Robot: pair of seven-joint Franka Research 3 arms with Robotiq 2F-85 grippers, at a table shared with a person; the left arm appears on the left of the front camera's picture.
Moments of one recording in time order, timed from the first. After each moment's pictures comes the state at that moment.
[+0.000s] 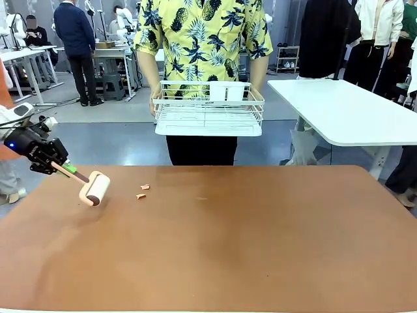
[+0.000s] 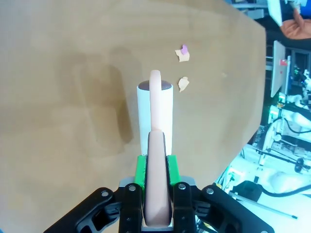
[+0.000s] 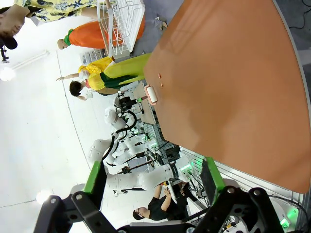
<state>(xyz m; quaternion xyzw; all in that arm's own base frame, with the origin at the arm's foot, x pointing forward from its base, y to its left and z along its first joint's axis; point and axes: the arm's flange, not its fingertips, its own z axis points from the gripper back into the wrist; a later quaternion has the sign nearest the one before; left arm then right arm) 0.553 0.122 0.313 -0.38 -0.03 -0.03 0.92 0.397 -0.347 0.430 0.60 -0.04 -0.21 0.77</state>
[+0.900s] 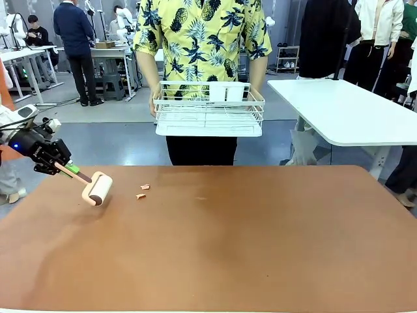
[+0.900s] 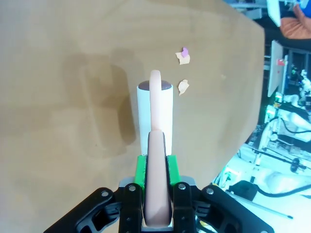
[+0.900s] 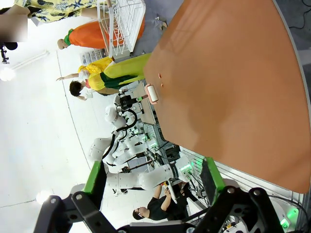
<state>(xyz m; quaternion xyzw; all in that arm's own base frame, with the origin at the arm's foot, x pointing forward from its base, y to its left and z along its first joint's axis) 0.560 0.119 0.308 -0.38 -0.02 -0.02 0.92 0.397 -0.347 0.430 0.60 -0.04 -0.21 0.77</state>
